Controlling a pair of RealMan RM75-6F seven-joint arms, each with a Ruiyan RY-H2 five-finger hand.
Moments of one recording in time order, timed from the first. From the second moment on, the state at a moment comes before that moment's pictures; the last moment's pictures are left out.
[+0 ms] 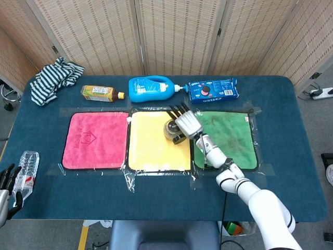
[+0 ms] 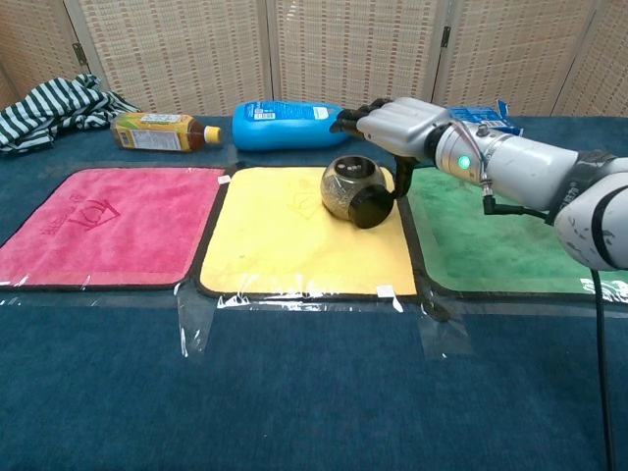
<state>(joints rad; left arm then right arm) 0.01 -1.06 0.00 -1.67 1.48 1.53 0.11 1.06 -1.93 0.14 -0.50 -1.45 0.78 0.01</state>
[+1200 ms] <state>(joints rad) -0.04 -1.08 -0.03 -1.68 1.51 1.51 0.12 0.79 -1.43 0.11 -1.32 -1.41 1.10 -0.21</state>
